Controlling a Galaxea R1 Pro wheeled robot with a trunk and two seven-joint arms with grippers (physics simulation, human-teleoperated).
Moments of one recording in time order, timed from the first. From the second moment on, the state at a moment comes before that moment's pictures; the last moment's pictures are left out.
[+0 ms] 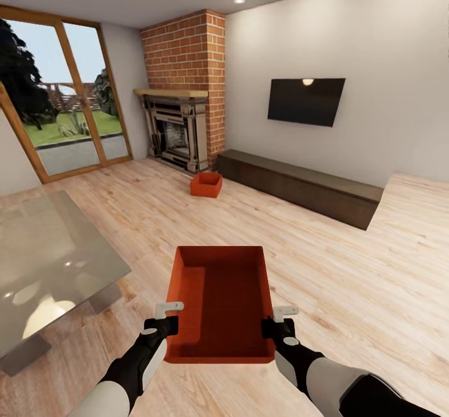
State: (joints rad) left arm -0.57 -0.10 -0.05 -0.55 0.08 0.17 0.21; right arm -0.77 0.13 0.53 -0.01 -0.45 -0.25 -0.18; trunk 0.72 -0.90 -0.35
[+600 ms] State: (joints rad) left arm -0.57 -0.10 -0.05 -0.55 0.08 0.17 0.21; right arm -0.77 0.13 0.53 -0.01 -0.45 -0.25 -0.18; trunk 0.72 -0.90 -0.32
